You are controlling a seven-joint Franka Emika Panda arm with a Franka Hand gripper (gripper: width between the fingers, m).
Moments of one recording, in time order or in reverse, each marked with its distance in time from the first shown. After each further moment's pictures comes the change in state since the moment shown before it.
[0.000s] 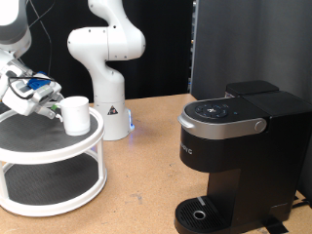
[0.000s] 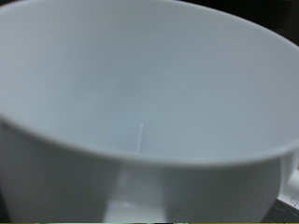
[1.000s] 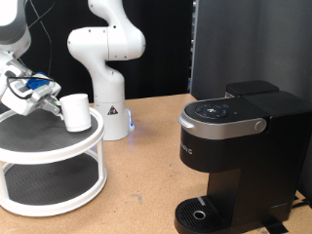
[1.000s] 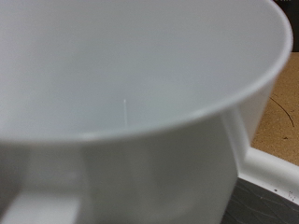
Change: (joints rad) arm 0.000 0.000 -0.012 0.000 0.000 -0.001 -0.004
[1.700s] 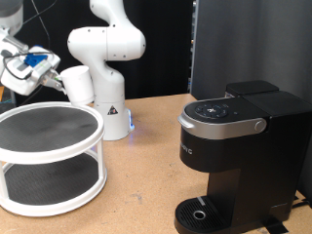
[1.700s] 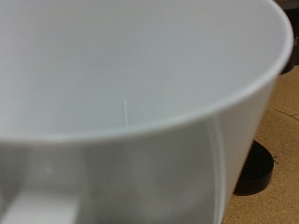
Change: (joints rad) arm -0.077 -0.116 0.108 0.079 -0.080 -0.221 0.312
